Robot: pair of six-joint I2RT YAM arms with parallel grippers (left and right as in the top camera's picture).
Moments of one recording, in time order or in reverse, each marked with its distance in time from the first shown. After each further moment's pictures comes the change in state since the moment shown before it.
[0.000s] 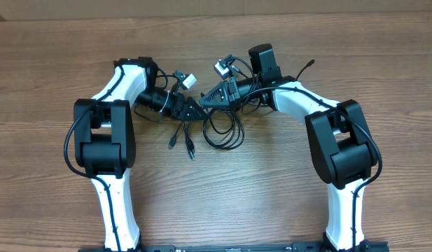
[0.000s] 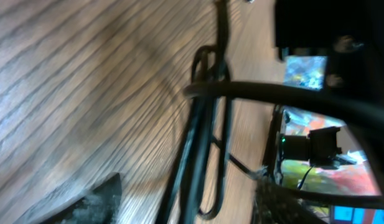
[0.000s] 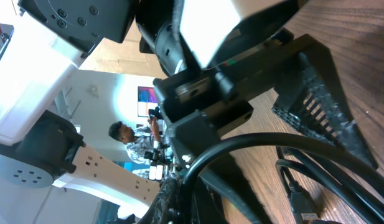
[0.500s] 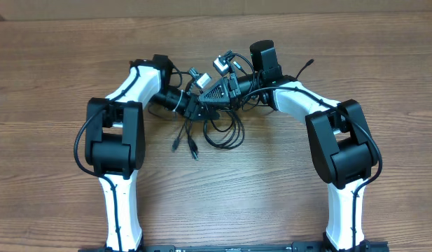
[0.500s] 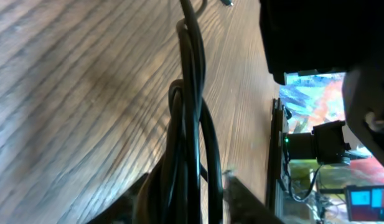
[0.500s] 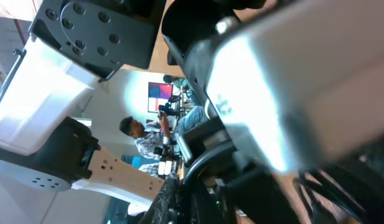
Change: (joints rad) left arm -0.081 0.008 0.000 0.114 0.056 0.000; right arm -0.003 0.000 0.000 0.134 -0.050 0.122
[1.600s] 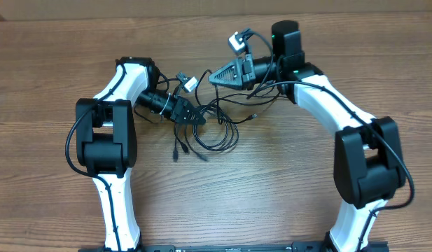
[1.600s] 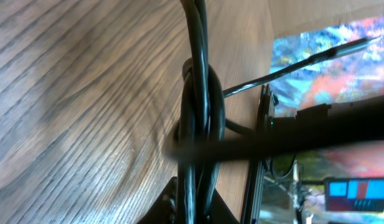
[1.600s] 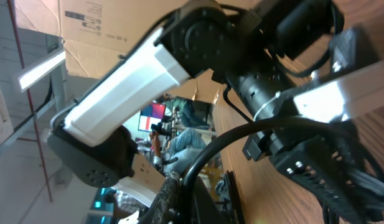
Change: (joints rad) left arm 0.076 0.002 0.032 -0.286 -0.047 0.188; right arm -0.069 -0.212 0.000 -0.056 0.053 0.048
